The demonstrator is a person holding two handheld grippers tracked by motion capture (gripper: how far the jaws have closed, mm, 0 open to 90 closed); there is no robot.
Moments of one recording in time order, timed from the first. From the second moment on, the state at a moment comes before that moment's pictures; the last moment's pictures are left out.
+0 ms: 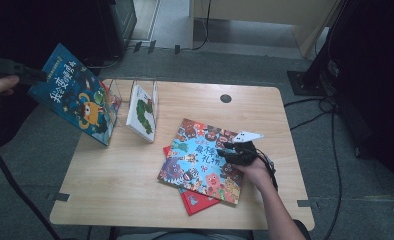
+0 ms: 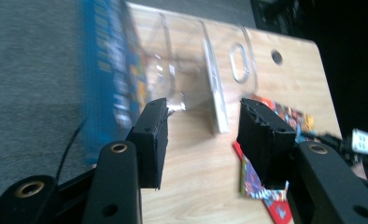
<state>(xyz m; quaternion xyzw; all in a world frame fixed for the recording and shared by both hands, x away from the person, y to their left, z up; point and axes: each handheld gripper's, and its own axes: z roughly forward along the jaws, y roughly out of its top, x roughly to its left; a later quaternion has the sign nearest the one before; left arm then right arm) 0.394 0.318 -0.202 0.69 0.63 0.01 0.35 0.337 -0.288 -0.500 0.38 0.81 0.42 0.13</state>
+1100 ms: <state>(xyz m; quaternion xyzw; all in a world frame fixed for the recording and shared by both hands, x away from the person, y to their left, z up) 0.371 0.158 -0.360 0.76 0.54 -0.09 0.35 0.346 -0.296 -0.504 0.40 0.81 0.42 0.13</state>
